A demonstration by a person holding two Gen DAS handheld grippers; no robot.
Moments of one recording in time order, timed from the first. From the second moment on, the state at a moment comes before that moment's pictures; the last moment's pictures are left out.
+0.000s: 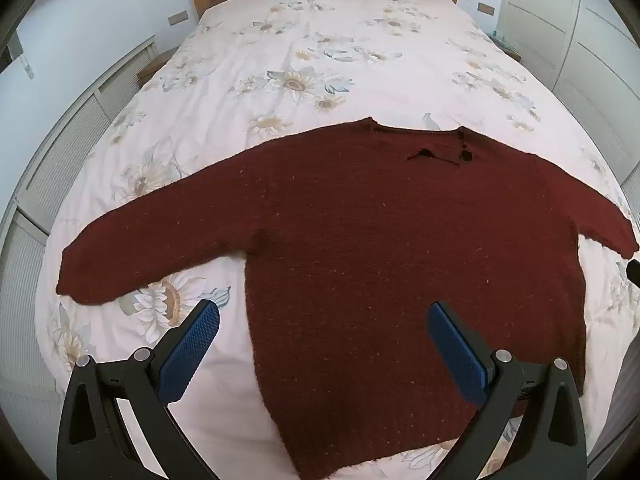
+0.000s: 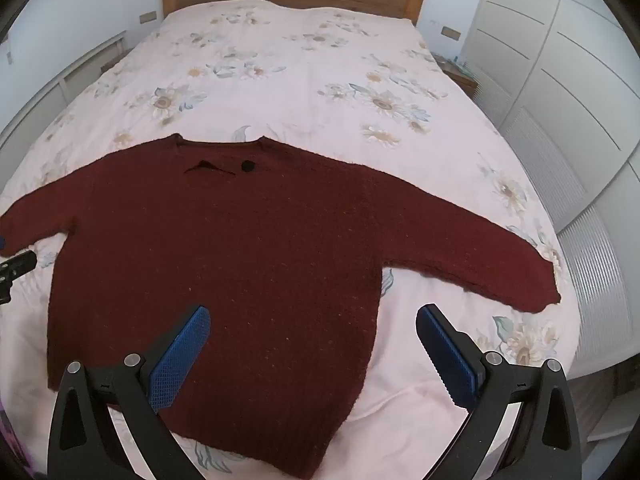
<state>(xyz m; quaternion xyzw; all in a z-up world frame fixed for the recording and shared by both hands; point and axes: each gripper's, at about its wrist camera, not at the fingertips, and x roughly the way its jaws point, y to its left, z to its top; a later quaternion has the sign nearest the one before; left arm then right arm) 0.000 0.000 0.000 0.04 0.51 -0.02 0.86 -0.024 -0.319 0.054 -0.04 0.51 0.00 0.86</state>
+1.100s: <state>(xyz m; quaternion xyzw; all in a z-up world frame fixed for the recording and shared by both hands) 0.002 -0.006 -0.010 0.07 0.51 -0.02 0.85 -0.031 -0.320 0.046 -0.05 0.52 0.00 0.85</state>
